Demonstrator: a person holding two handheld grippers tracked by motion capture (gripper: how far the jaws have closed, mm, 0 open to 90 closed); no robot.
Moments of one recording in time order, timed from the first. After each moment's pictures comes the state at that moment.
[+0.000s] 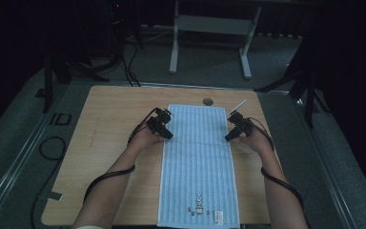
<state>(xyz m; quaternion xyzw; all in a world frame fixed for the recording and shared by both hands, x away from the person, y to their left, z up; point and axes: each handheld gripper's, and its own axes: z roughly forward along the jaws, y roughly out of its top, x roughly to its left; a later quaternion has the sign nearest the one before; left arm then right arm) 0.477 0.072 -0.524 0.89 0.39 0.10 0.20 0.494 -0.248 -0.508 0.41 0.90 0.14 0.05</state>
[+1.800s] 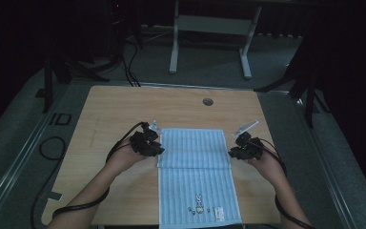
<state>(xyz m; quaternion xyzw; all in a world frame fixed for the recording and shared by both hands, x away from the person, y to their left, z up) 0.369 0.106 -0.480 0.91 0.31 0.06 0.28 0.384 -0.248 -0.478 0.33 0.92 0.22 0.08</state>
